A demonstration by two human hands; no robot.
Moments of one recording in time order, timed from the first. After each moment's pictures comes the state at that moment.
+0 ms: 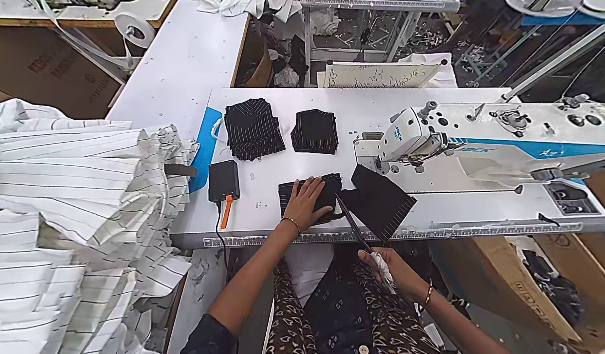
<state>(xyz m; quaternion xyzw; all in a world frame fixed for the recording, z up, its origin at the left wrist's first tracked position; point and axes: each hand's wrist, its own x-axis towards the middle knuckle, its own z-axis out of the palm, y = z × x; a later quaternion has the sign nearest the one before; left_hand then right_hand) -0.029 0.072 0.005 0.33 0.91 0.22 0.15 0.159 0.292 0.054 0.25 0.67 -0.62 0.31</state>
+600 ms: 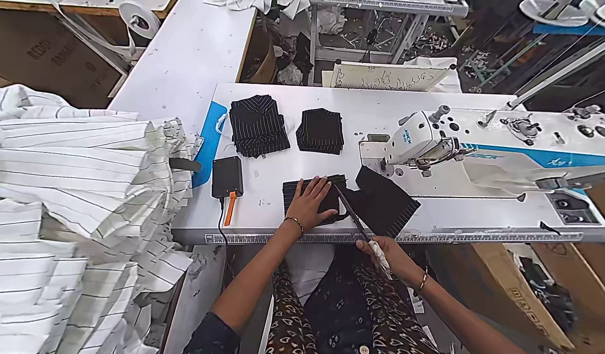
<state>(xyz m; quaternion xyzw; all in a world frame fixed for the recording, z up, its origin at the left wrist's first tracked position) -0.028 0.073 0.011 0.34 0.91 0.17 0.19 0.130 0.292 0.050 0.25 0.71 -0.59 0.29</state>
